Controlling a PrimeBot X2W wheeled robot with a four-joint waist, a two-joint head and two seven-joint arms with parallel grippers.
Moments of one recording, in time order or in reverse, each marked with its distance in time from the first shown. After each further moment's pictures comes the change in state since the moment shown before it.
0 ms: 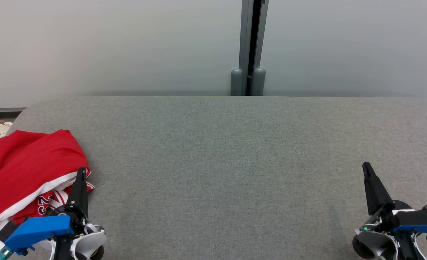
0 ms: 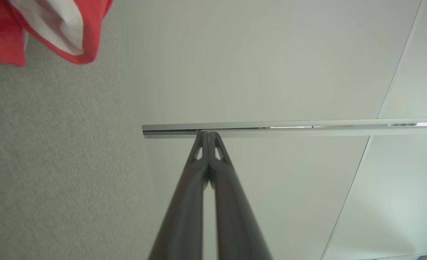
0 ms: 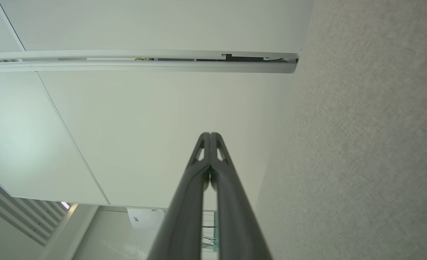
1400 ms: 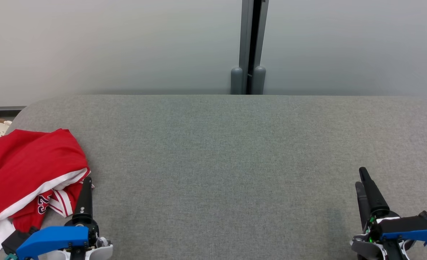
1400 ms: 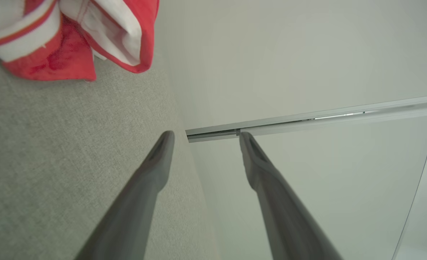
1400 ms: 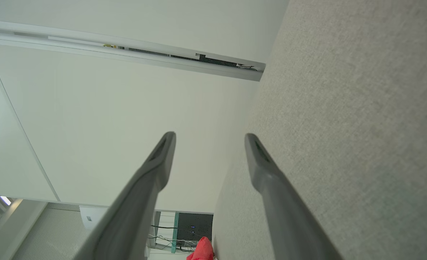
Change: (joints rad) left arm 0.033 -0.005 -0.028 0.059 0.190 0.001 -0.064; right arm 0.018 0.001 0.031 0.051 -0.163 -0.002 -0.063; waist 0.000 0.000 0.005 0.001
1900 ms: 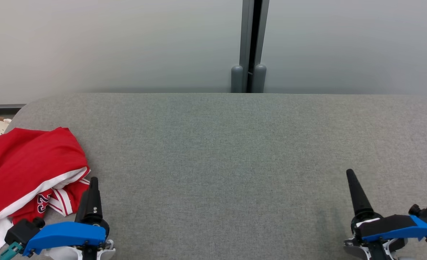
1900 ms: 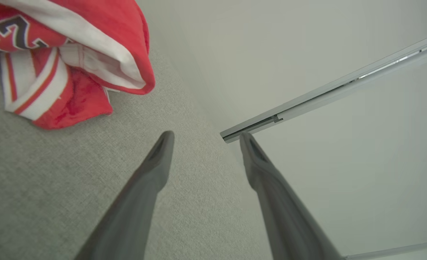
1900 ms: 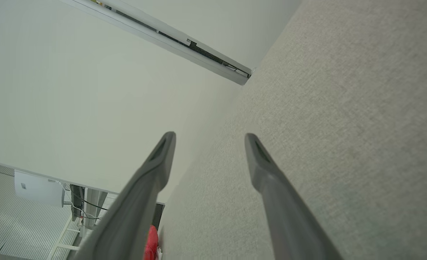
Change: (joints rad) left arm -0.014 0.012 -0.036 0.029 0.340 0.016 -0.063; right arm -0.006 0.001 0.035 0.019 -0.297 0.000 -0.063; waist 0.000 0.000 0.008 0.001
